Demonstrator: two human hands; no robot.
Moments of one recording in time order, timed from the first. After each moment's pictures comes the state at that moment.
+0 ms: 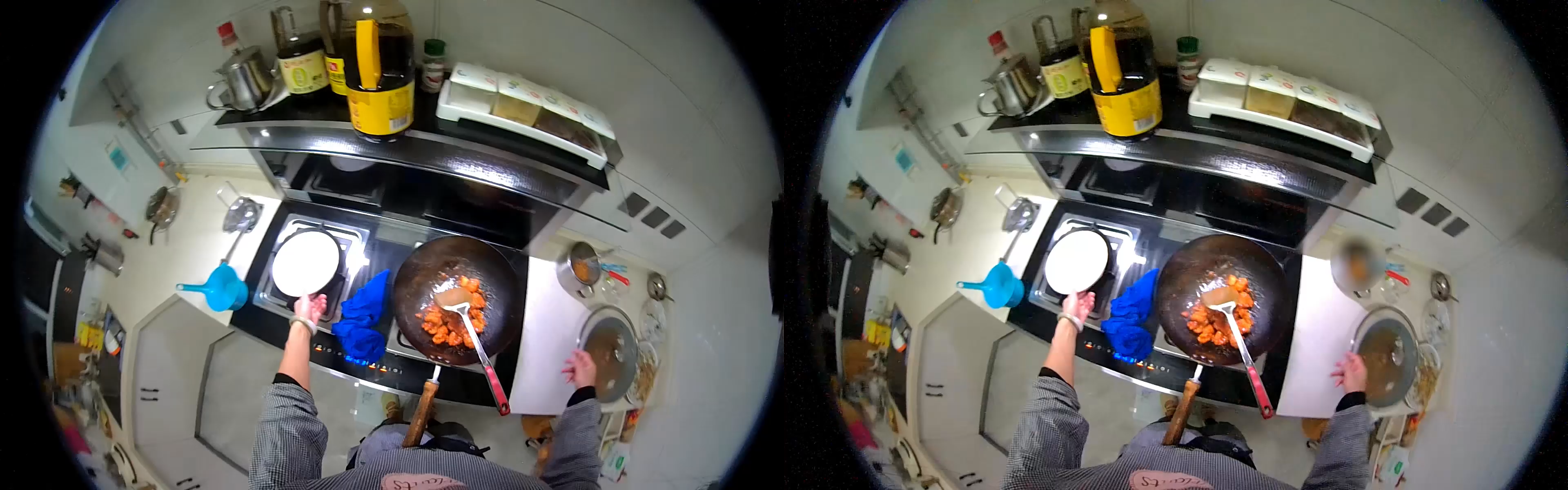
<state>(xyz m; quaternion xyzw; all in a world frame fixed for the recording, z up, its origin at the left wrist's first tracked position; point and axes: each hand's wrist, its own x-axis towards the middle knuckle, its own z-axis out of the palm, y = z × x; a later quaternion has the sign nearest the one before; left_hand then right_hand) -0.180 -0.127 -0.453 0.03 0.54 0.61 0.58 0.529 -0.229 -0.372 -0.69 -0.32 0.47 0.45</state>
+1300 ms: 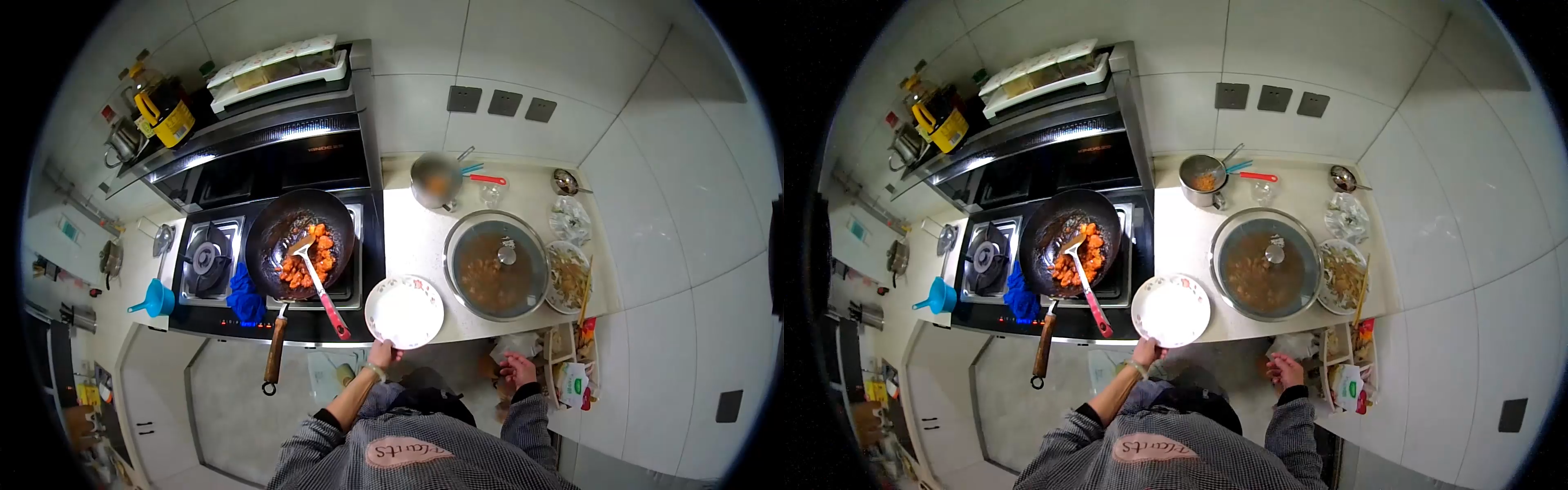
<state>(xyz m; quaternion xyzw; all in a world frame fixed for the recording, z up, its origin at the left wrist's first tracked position) 0.344 -0.343 -0.451 0.27 0.56 0.27 0.74 0.689 -0.472 -0.398 -0.68 -0.08 0.58 0.45</state>
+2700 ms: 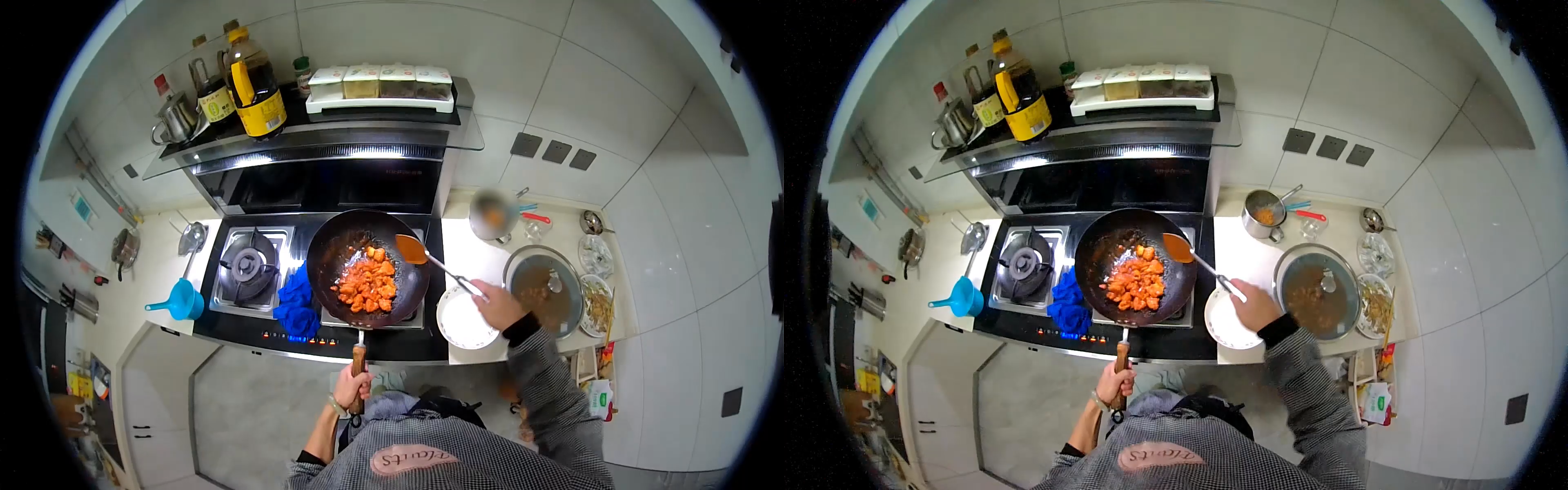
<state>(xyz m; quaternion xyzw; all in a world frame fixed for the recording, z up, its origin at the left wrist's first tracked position) 0.113 -0.357 -0.330 0.24 0.46 0.36 0.78 0.452 -0.248 -0.226 -0.61 -0.73 0.20 0.25</state>
